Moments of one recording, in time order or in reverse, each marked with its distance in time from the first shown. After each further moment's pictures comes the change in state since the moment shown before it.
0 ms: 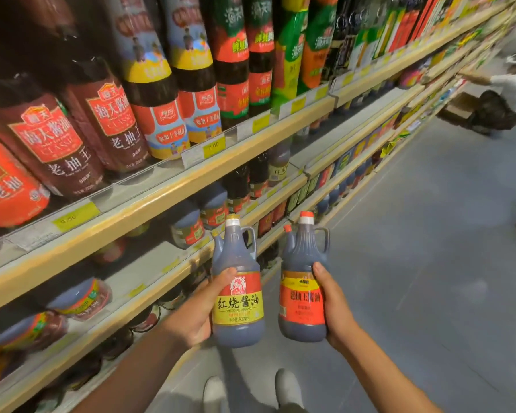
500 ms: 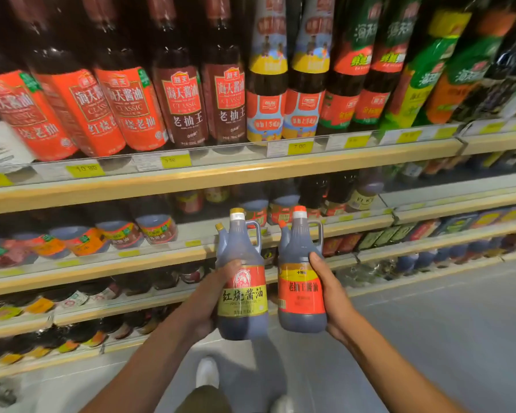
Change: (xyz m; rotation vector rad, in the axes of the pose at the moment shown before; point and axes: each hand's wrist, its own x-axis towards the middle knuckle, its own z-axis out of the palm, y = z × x) left_hand -0.044 -0.033 0.028 -0.191 0.421 0.229; right_hand 0.067 -0.024 0.030 -0.171 -0.554 0.265
